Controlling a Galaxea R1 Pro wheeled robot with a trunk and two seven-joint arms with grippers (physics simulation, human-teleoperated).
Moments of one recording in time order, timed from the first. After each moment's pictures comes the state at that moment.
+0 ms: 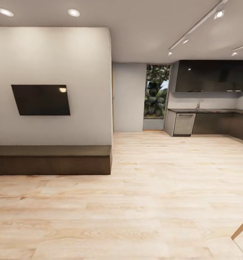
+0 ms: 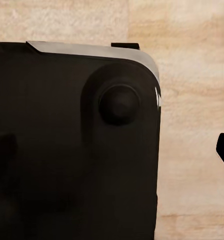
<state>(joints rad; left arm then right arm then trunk) 0.00 -0.01 0.01 -0.03 0.06 -0.01 0.01 0.00 0.00 0.01 0.01 0.00 -0.09 0.00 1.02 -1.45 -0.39</state>
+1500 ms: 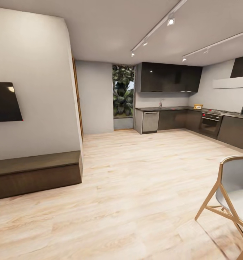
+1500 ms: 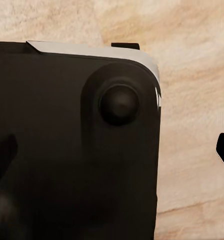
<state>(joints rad) 0.00 -0.01 0.01 -0.03 0.06 -0.01 0.01 0.00 0.00 0.01 0.01 0.00 -0.09 0.00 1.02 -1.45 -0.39</state>
